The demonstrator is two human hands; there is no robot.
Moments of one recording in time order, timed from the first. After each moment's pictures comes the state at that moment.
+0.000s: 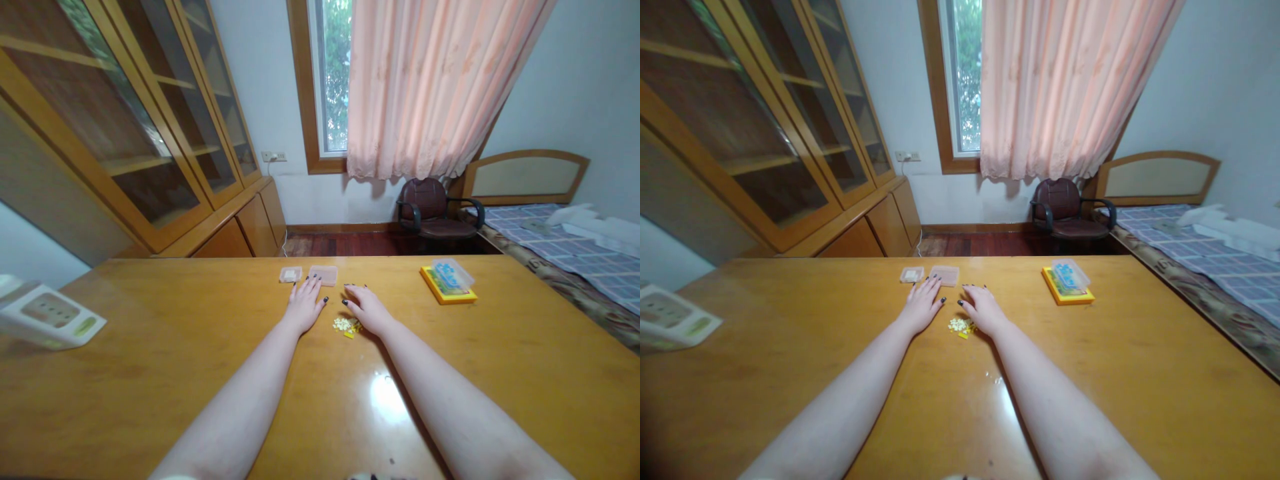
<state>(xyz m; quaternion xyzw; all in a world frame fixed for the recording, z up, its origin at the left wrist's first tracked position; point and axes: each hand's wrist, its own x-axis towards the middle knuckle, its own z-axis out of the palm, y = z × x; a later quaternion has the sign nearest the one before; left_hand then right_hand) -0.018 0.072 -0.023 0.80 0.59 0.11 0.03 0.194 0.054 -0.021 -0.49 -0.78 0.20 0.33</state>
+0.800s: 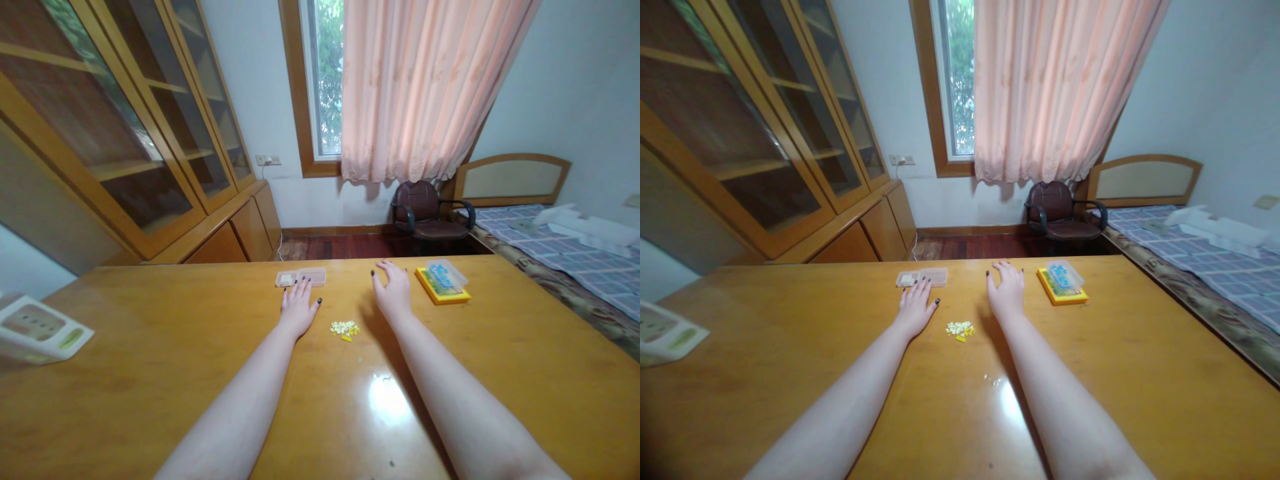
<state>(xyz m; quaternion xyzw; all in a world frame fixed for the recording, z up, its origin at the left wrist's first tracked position) -0.023 0.077 -0.030 0.76 0.63 0.13 0.02 0.235 0.066 0.018 -0.63 -0.62 0.00 0.46</state>
